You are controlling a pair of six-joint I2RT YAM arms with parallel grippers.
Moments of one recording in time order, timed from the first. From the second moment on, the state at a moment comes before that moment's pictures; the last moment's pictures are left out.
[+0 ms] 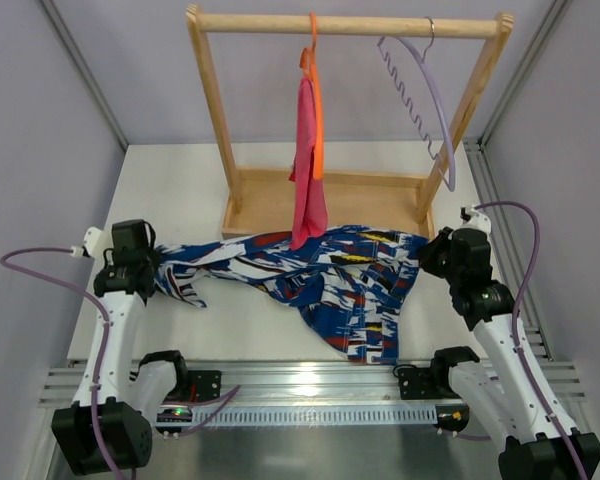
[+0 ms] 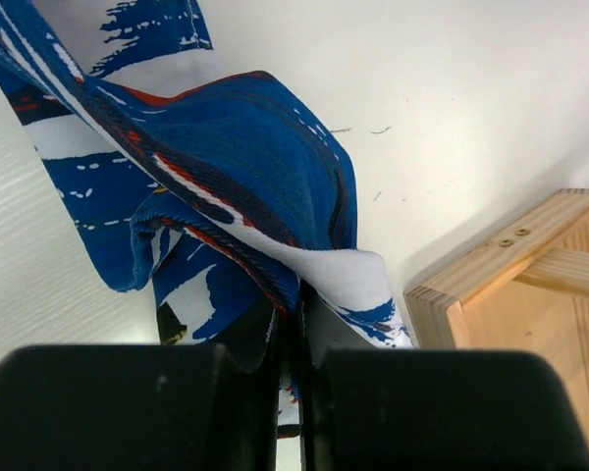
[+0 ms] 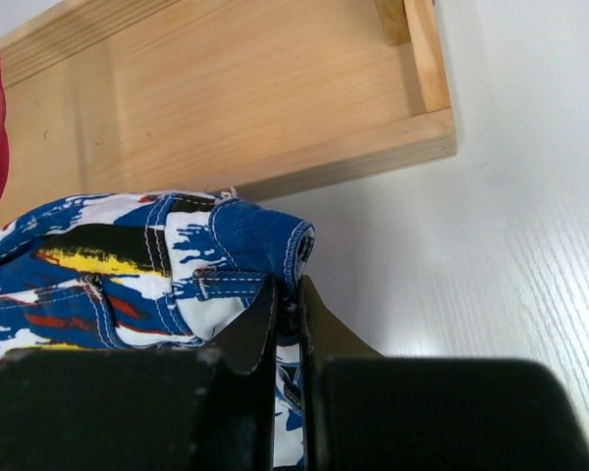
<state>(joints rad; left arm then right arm) 0.12 0.90 0.76 -0.64 -0.39 -0.99 0.12 0.71 0.63 -0.44 0.07 0.52</state>
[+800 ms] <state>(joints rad) 0.13 1.00 0.86 -0.67 -0.35 -0.88 0.12 0.65 0.57 -0.43 0.00 0.53</state>
